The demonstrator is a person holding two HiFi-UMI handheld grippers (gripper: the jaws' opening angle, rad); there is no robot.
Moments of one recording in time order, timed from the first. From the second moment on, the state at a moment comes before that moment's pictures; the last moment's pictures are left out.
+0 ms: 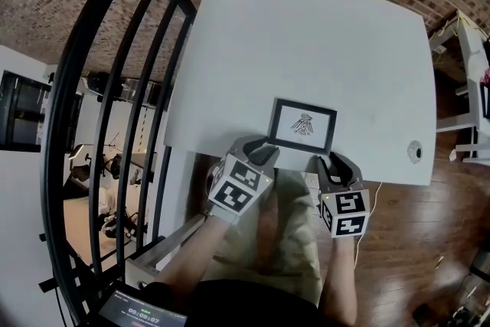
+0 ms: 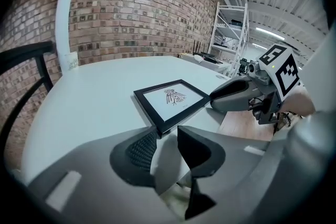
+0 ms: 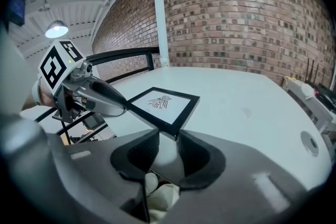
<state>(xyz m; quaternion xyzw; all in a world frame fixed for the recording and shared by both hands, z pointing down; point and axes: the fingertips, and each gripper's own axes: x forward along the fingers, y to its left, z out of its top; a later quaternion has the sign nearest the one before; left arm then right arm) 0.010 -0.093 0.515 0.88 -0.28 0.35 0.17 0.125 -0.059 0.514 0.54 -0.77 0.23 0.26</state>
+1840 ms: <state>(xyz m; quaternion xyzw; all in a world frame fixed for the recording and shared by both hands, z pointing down) 0.010 -0.083 0.455 0.90 -0.29 0.26 0.17 0.126 -0.054 0.452 0.56 -0.78 0.18 0.21</state>
